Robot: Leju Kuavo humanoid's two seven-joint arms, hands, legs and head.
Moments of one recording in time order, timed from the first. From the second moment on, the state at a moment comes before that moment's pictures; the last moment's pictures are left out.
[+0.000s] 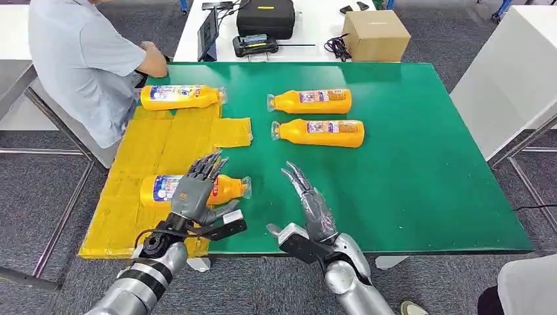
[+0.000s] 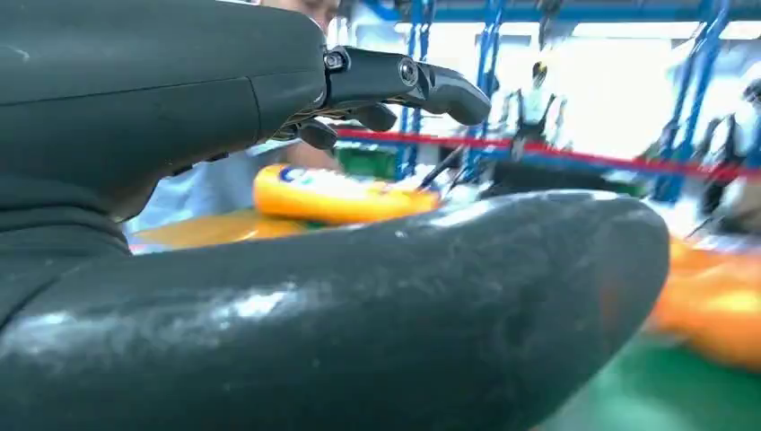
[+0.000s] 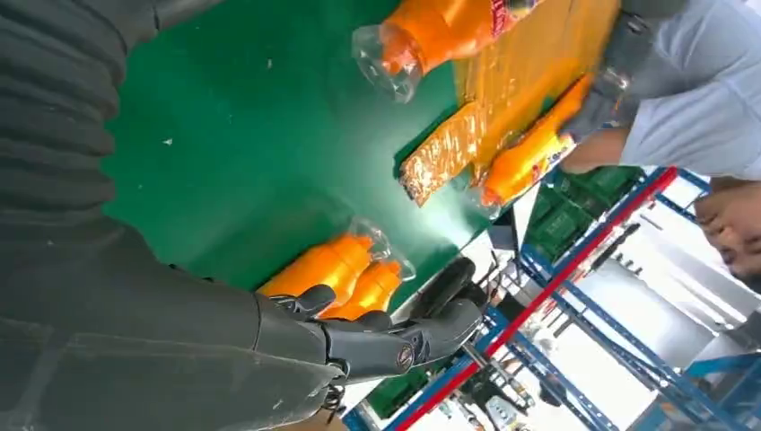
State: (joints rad) left arm -0.41 -0.14 -0.30 -0.81 -1.20 0.70 -0.27; right arm -0.15 0.08 0.43 -1.23 0.53 -0.21 -0.57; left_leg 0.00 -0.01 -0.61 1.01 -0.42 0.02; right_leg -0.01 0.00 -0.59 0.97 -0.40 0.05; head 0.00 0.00
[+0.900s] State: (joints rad) left arm -0.13 -0.31 -0.32 -1.30 -0.49 0.70 -0.59; right arm -0.02 0.12 0.32 -1.42 0.18 -0.14 -0.58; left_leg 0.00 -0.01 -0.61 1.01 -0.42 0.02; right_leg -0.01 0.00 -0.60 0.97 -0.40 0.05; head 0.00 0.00
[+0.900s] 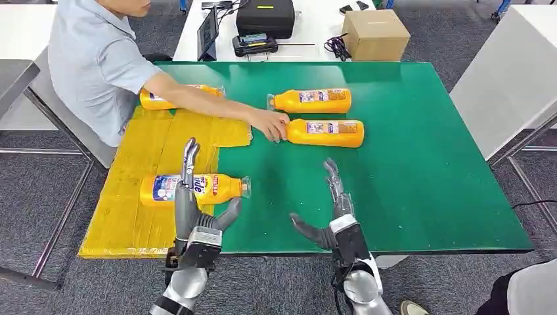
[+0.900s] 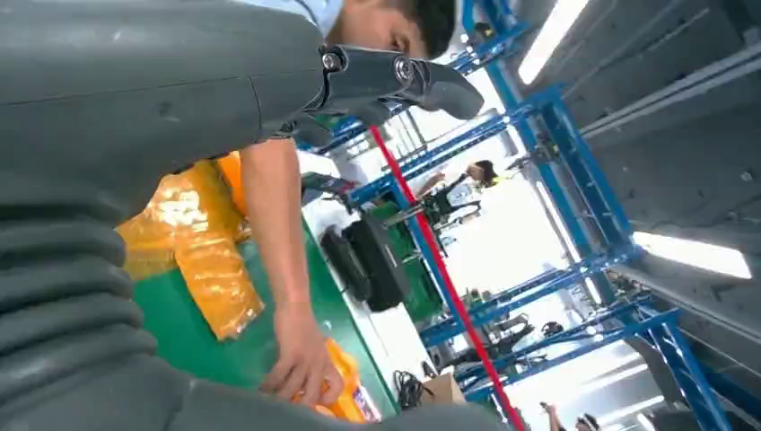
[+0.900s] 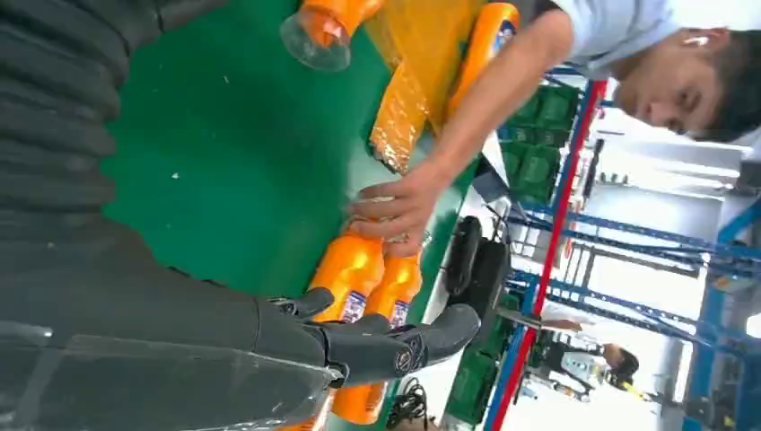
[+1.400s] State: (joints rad) left arm -0.08 -0.28 -0.49 -1.32 0.00 0.51 -0.44; right arm 0.05 -0.03 0.24 -1.39 1.20 -0.67 -0.22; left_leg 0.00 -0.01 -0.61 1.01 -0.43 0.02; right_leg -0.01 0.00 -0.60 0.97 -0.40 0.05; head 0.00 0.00
